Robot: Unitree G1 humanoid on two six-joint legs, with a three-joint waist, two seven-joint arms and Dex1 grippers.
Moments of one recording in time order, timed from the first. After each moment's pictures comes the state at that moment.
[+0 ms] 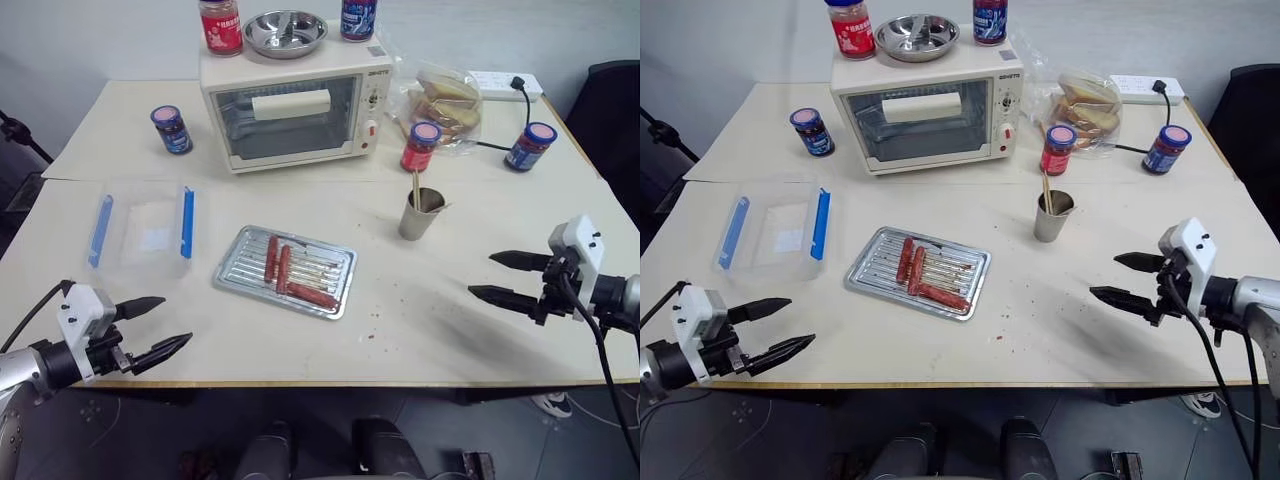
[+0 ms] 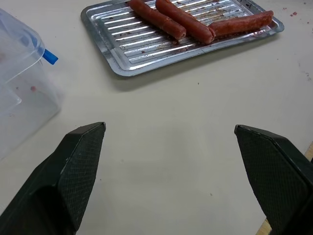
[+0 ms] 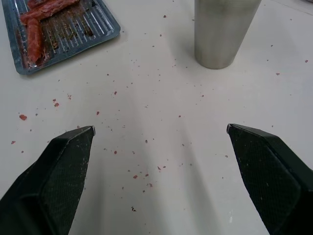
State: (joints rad) left arm 0.27 0.80 0.51 -0.26 -0.53 0.36 -0.97; right arm -0.15 -0.96 -0.32 -0.13 0.56 0.64 1.08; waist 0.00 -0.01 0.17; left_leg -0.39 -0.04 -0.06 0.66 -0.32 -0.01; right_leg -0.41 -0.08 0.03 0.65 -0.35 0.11
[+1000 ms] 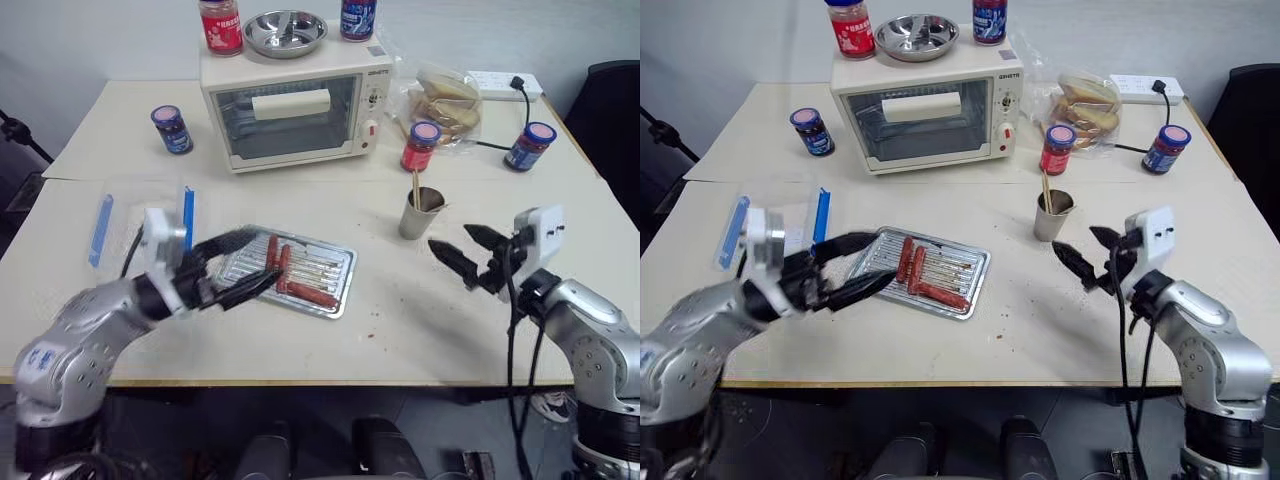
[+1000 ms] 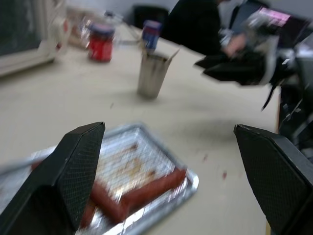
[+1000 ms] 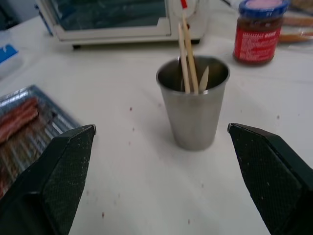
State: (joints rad) left arm -0.30 0.61 0.24 -0.48 -0.89 0.73 -0.70; right arm -0.27 -0.50 -0.32 -0.35 0.61 0.72 0.48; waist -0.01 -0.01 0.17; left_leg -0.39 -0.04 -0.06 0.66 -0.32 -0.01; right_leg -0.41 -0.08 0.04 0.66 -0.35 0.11
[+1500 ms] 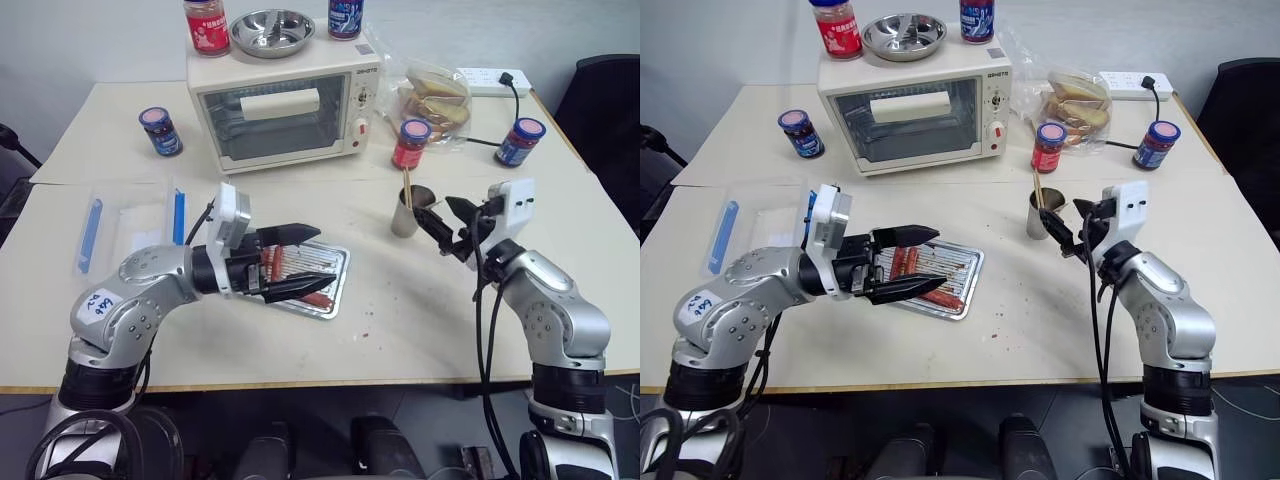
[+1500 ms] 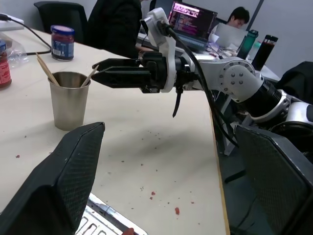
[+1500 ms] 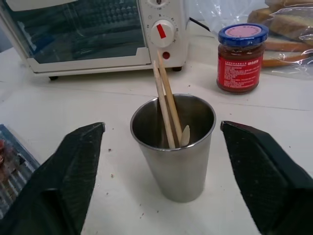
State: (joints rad) left arm -0.48 0.59 0.03 -0.37 -0.82 0.73 -0.82; right arm -0.44 -0.40 -0.23 -0.11 0.50 0.56 0.43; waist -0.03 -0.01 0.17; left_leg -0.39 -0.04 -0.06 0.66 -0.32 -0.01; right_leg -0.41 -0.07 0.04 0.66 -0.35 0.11
